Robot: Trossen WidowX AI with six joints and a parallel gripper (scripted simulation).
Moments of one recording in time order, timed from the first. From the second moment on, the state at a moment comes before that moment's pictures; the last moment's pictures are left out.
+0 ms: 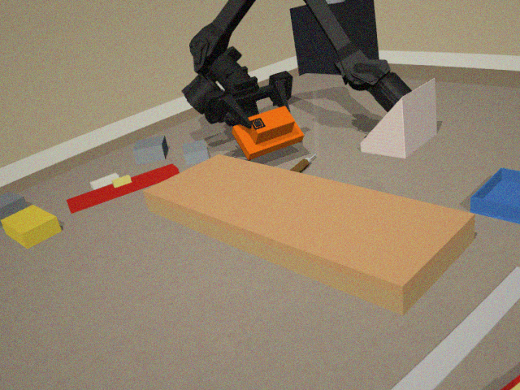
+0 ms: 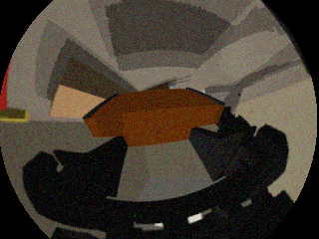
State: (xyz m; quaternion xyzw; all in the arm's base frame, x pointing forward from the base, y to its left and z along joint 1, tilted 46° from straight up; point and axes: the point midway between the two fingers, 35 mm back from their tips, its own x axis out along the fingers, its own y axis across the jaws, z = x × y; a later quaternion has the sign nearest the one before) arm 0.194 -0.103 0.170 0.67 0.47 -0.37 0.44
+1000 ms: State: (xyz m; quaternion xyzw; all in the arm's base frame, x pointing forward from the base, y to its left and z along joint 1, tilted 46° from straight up) arm 0.196 -0.131 0.154 0.67 0.47 -0.37 0.44
